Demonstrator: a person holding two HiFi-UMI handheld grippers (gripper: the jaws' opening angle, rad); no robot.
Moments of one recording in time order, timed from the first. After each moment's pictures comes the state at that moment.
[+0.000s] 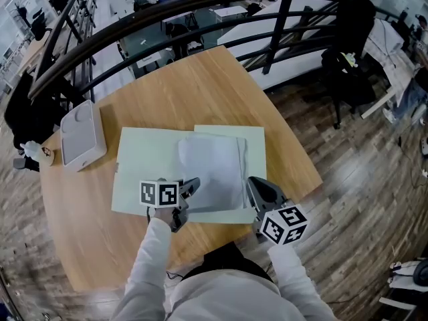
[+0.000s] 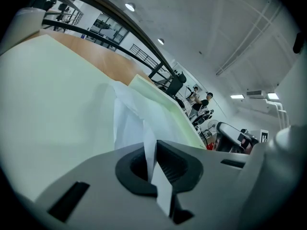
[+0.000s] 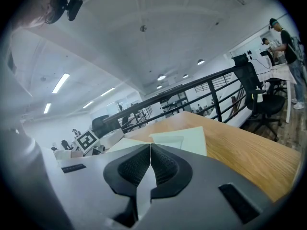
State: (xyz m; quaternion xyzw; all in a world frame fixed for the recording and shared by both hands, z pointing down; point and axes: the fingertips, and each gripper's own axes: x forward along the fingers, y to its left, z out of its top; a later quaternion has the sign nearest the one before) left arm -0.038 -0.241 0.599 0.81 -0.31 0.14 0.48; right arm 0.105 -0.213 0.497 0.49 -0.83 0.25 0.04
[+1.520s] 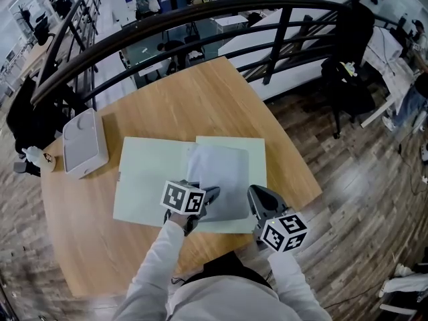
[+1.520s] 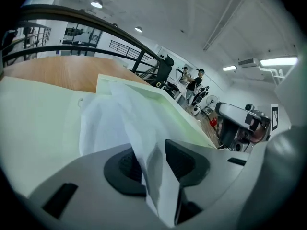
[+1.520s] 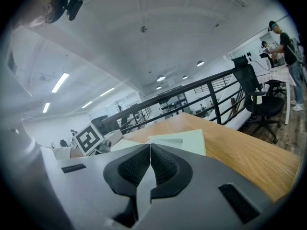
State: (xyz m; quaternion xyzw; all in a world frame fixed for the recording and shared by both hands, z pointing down) left arm 0.017 -0.243 0.593 0.85 -0.27 0.25 0.38; right arm 0.108 -0.219 0.493 0.50 -0.83 0.24 0.04
